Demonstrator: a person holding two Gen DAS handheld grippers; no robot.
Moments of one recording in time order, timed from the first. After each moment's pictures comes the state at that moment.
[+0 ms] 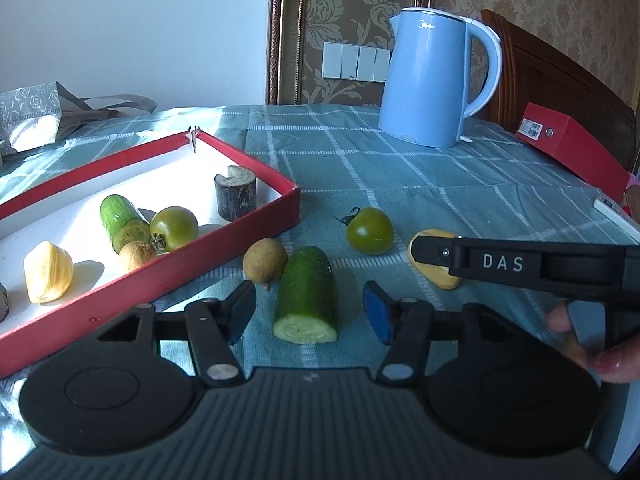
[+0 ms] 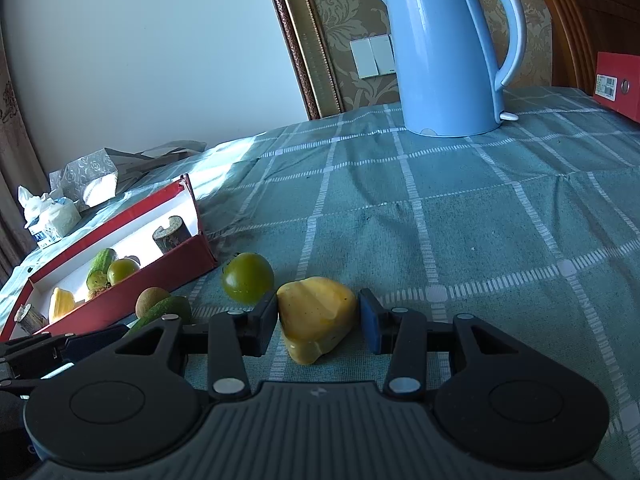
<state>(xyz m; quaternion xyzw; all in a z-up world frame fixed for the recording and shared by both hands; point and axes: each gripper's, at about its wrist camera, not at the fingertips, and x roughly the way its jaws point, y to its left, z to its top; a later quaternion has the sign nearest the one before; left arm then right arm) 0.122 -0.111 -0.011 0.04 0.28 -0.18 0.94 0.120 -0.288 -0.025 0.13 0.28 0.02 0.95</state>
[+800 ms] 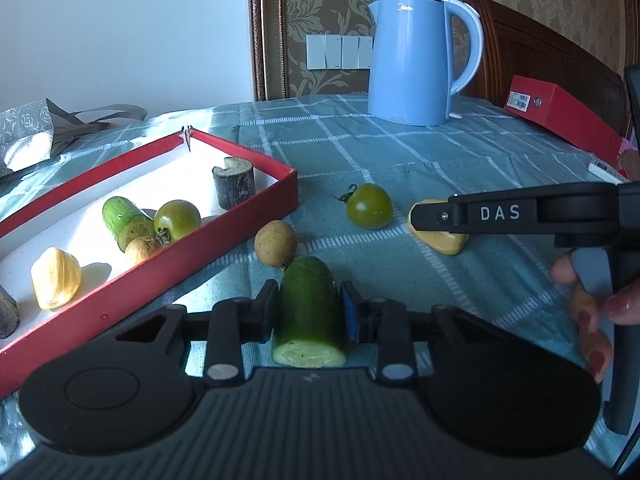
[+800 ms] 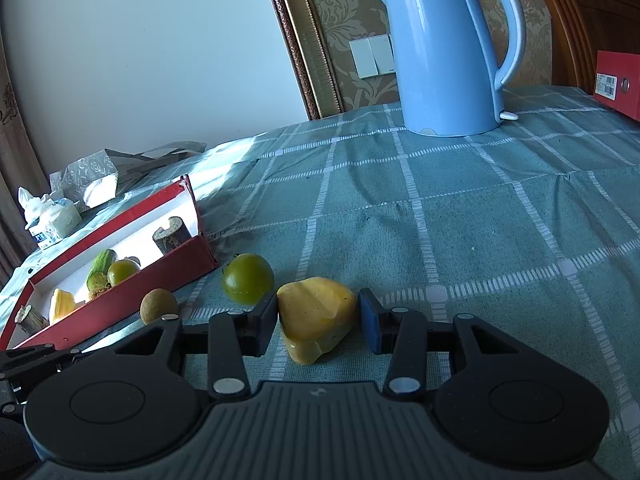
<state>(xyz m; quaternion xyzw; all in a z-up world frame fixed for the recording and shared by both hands) 0.114 -0.101 -0.020 0.07 0.28 -0.20 0.94 0.121 -0.287 -0.025 0.13 0.28 0.02 0.95</state>
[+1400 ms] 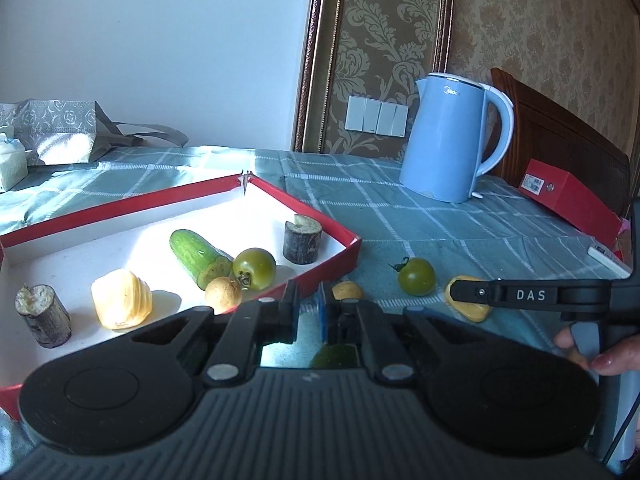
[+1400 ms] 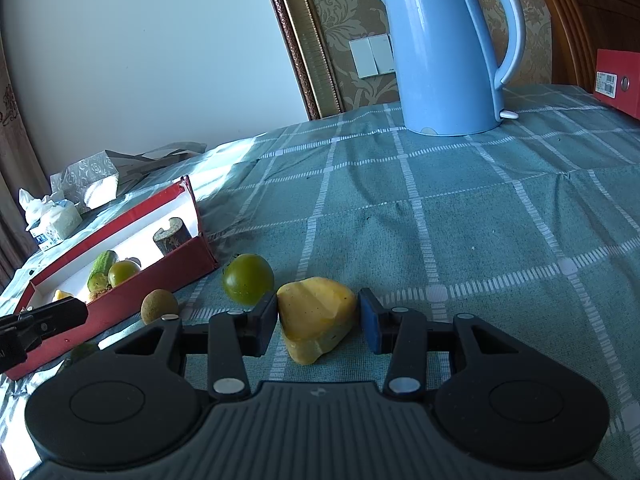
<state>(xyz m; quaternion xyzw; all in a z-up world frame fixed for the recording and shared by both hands) 0.118 -0.035 0.008 -0.02 0.22 -0.18 0.96 0.121 -0.287 -0.025 0.14 0.28 0.02 0.95</state>
